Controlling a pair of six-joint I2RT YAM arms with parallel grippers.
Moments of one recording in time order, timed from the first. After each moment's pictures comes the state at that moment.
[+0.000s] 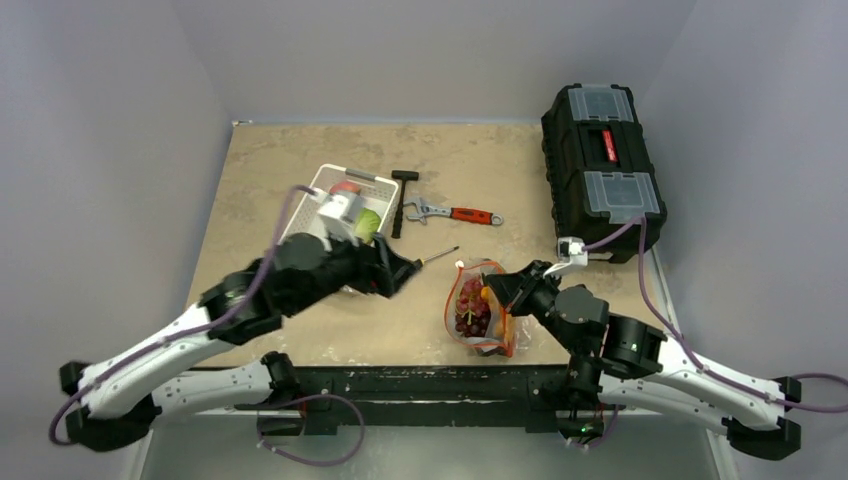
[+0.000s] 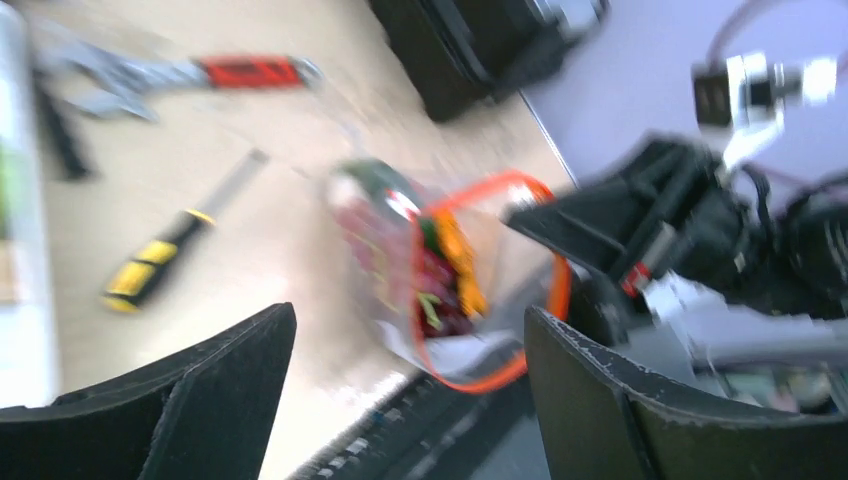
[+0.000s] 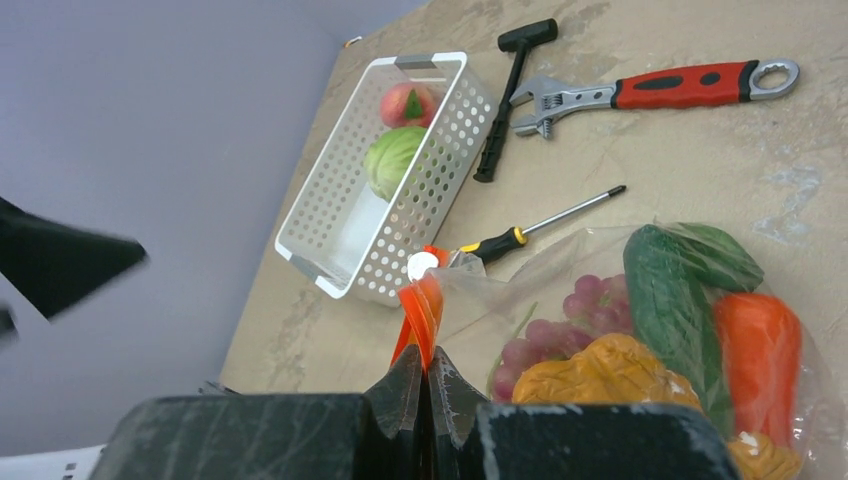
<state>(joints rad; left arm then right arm) -1.16 0.90 1.03 -0.46 -0.26 -0.69 1.16 0.49 0.61 -0.39 0.60 0.91</state>
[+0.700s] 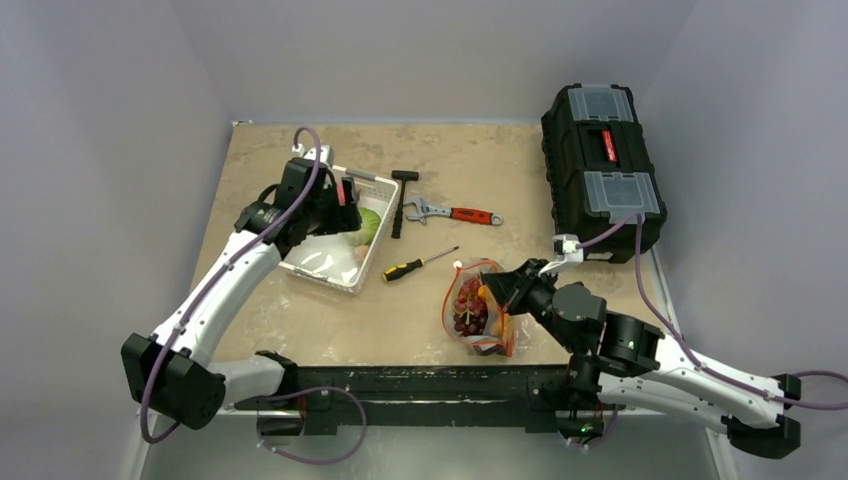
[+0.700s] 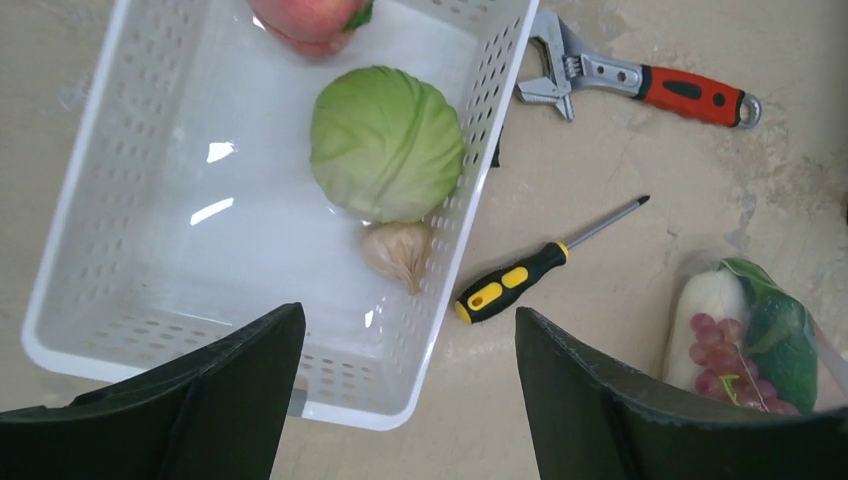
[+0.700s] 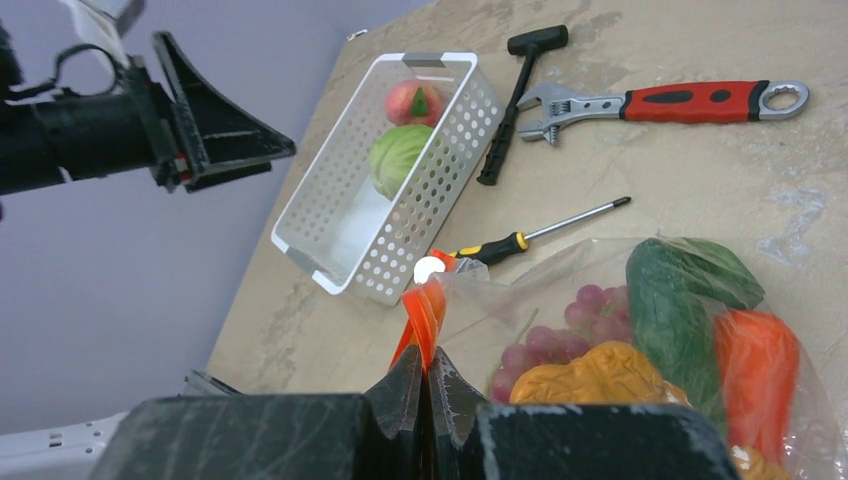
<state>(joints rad) -0.39 1.21 1.19 -0.74 -0.14 -0.40 1.16 0.52 0.63 -0.37 0.58 0.83</state>
